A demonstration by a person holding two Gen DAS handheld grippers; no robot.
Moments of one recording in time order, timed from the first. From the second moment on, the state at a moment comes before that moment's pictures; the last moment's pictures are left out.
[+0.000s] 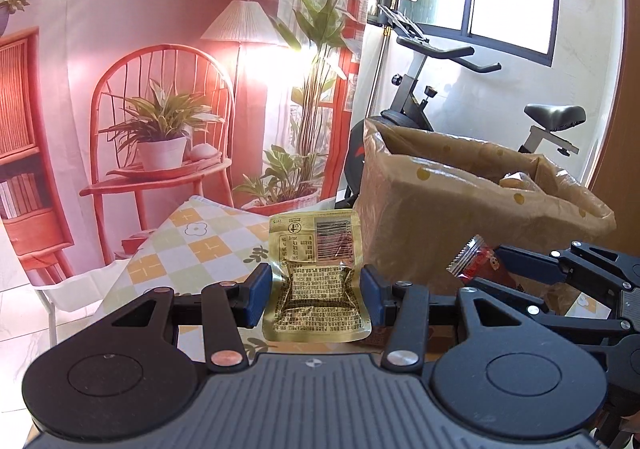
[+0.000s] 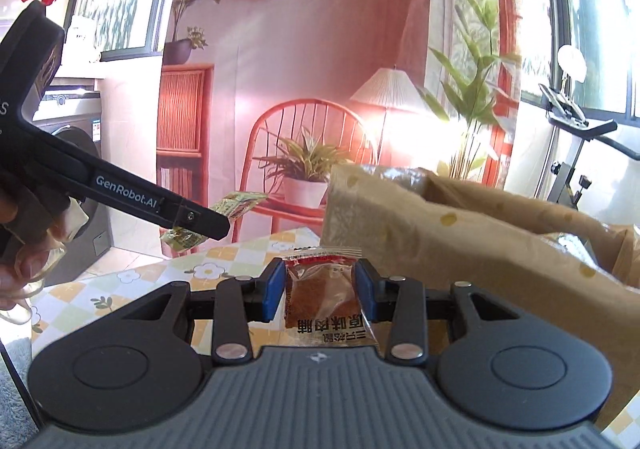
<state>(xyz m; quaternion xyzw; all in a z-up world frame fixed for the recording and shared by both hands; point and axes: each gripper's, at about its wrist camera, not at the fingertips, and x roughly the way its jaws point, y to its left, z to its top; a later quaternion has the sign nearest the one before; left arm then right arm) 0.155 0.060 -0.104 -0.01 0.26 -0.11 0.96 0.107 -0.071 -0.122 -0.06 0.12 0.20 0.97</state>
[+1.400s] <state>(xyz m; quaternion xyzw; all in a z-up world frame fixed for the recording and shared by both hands) 0.235 -0.070 -0.042 0.04 0.23 -0.21 0.95 0.128 -0.223 -0.062 0.02 0.13 0.09 0.99</state>
